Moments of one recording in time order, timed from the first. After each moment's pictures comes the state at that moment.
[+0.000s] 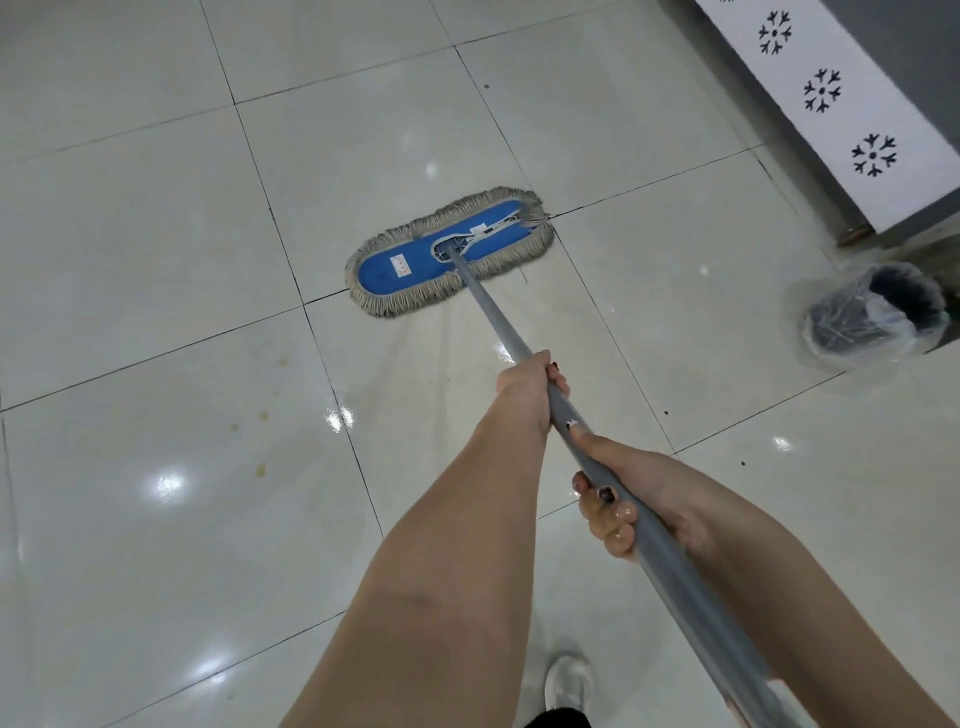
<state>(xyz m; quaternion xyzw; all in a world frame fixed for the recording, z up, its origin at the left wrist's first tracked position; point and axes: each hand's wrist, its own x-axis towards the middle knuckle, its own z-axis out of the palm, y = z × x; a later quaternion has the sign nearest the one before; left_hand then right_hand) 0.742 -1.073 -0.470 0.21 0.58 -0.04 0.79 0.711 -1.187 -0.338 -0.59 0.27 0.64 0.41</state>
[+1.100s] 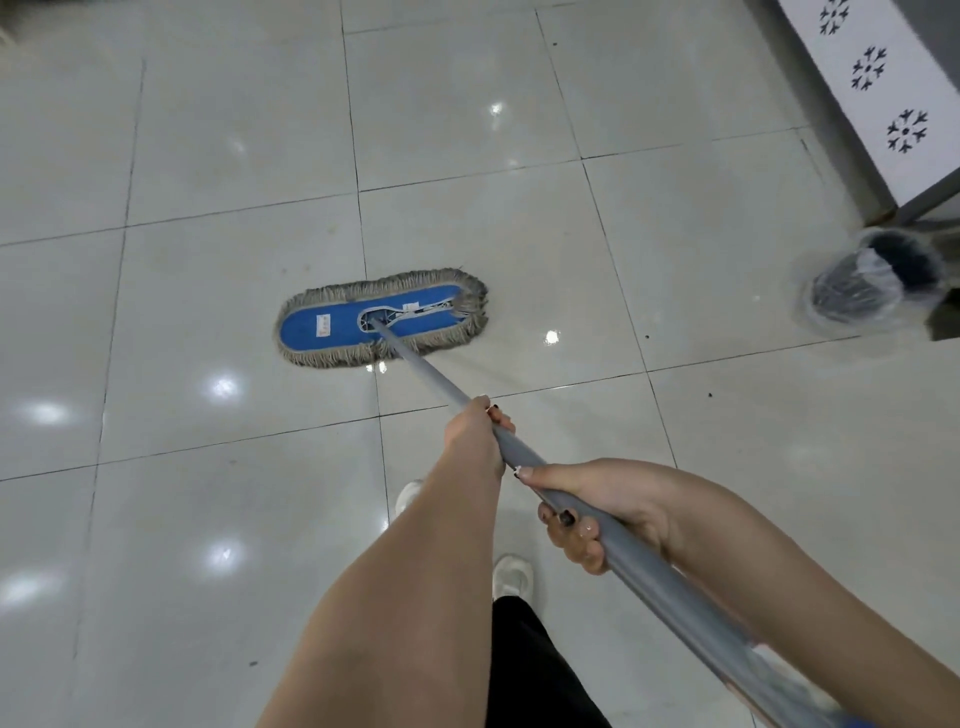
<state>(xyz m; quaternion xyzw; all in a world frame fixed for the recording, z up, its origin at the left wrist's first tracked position) 0.477 -1.401 -0.444 0.11 0.66 0.12 0.74 0.529 -1.518 -0.308 -0.60 0.08 0.78 0.18</state>
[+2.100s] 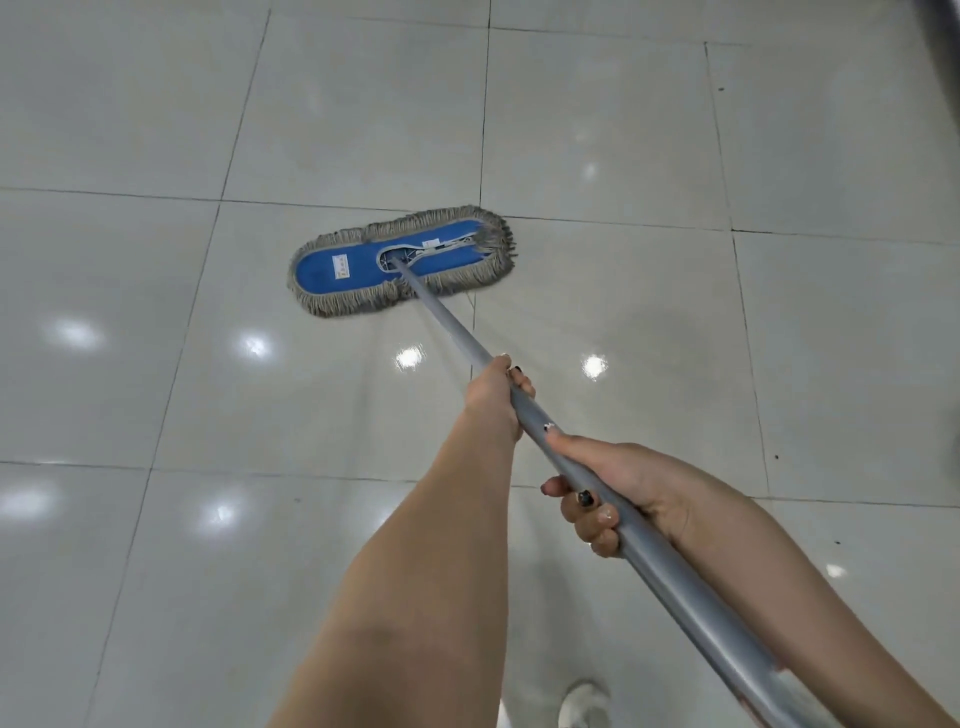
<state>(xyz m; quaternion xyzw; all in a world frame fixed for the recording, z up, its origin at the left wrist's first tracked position) 0.430 -1.020 -0.492 0.03 0.61 0.20 0.77 0.481 -1.131 -0.359 -0.64 0.08 0.74 0.19</state>
